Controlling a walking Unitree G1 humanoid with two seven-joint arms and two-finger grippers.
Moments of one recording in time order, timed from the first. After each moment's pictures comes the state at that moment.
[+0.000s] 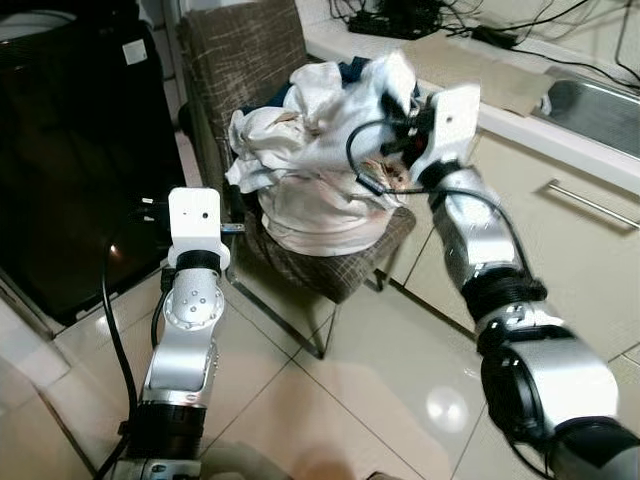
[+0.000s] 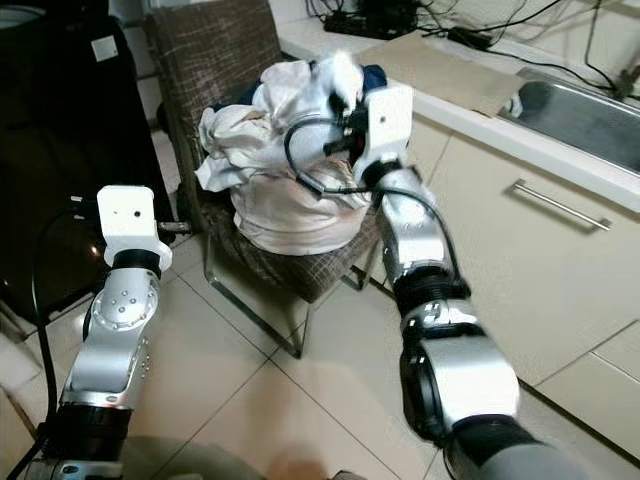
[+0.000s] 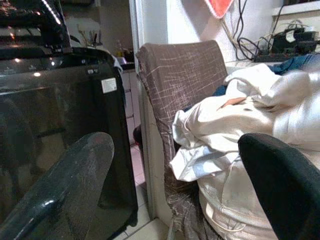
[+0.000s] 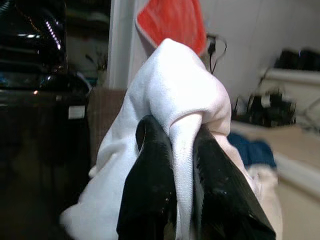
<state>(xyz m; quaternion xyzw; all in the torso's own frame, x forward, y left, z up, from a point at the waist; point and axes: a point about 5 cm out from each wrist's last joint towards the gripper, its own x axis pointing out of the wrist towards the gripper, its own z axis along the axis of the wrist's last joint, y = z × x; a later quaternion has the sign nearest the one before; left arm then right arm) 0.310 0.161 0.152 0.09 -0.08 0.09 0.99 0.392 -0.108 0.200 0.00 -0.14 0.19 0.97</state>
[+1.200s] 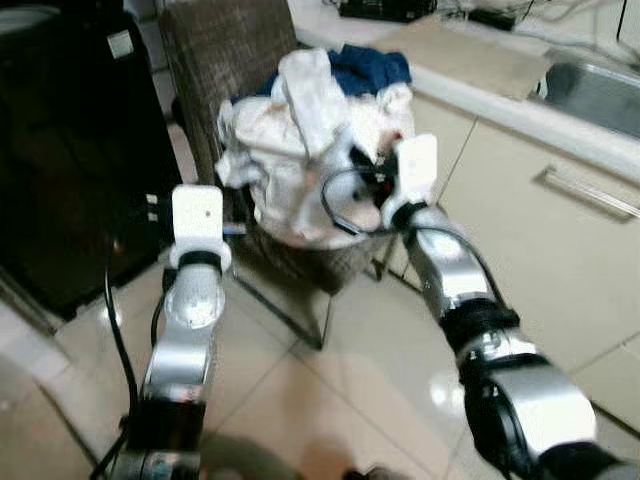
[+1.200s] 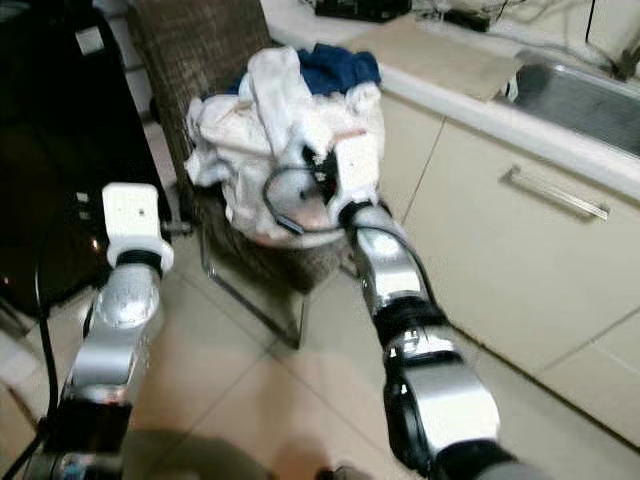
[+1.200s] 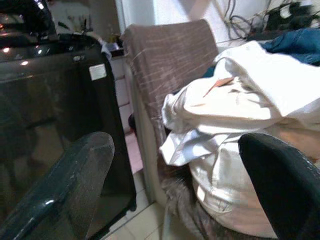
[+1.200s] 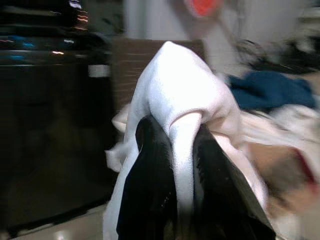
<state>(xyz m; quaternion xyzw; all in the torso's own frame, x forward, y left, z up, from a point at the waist) 0.314 0.162 0.146 0.09 -0.06 0.08 0.99 0.378 -0.078 0.170 0.00 -0.09 0.24 0.97</state>
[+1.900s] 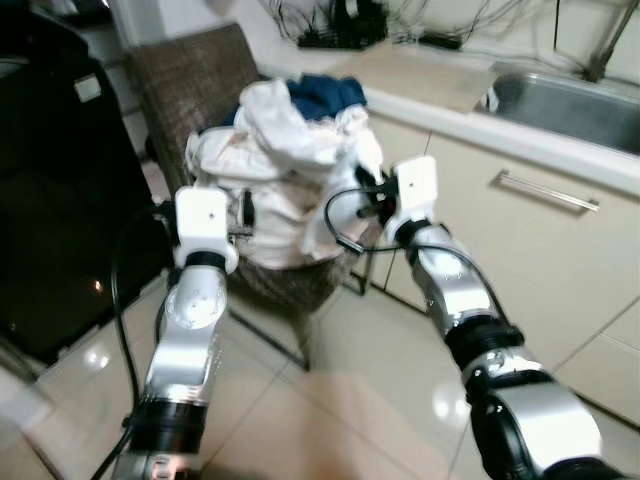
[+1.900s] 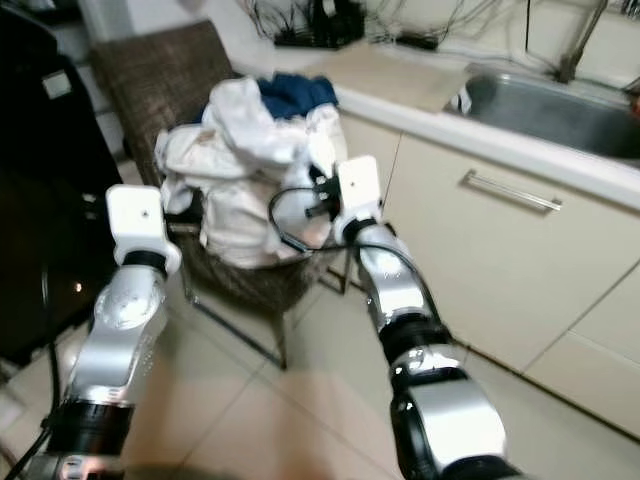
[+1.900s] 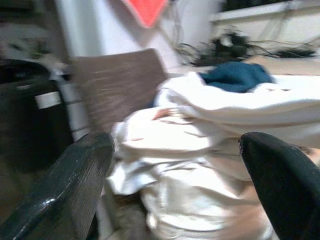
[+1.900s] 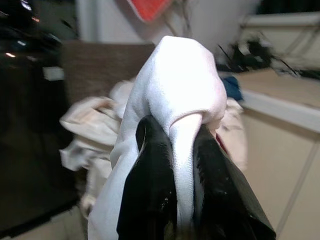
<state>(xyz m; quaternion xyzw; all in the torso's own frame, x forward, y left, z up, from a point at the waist) 0.316 0.144 0.150 0.06 -0.06 0.02 1.00 0.371 -0.105 0.141 -0.02 -0.05 0.18 0.98</state>
